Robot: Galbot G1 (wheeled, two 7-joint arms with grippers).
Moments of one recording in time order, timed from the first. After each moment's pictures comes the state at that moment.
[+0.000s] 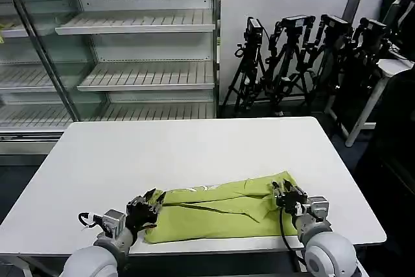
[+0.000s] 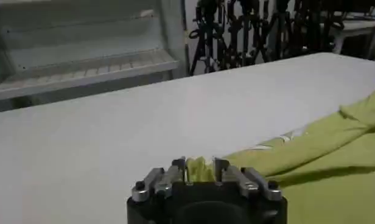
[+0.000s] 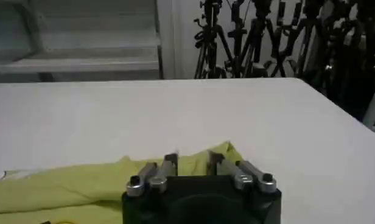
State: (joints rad) left arm 1.35 -0.96 -0.32 -2.18 -0.55 0.57 -0.25; right arm -1.28 1.06 0.38 2.12 0.60 -0.55 0.33
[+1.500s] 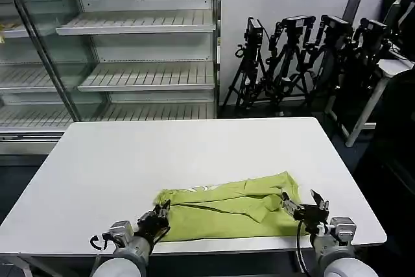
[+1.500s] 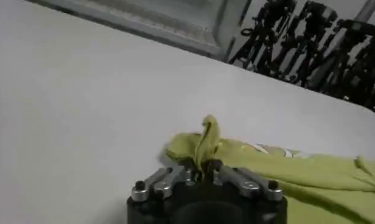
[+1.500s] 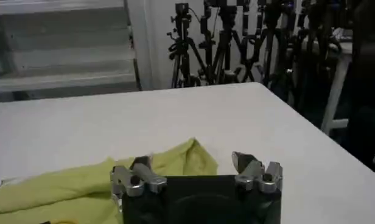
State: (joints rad) left arm 1.41 -1.26 -0.33 -2.15 -0.72 0.57 -0.41; right arm -1.50 1.14 0.54 2.27 0.57 -0.54 0.35
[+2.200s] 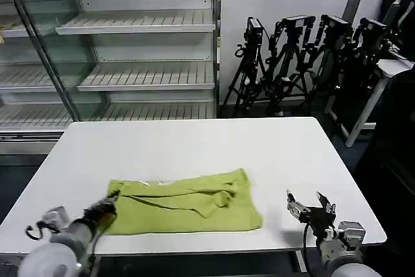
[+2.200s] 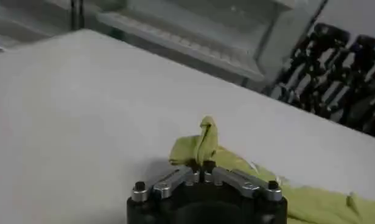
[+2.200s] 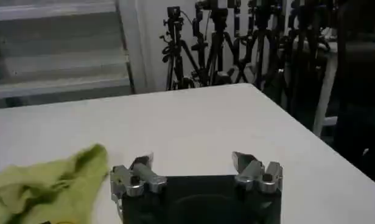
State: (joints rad) left arm 1.44 -1.02 -0.73 -2.14 -1.10 0.58 -0.38; right arm -1.54 1.15 0.58 2.29 0.58 -0.52 0.34
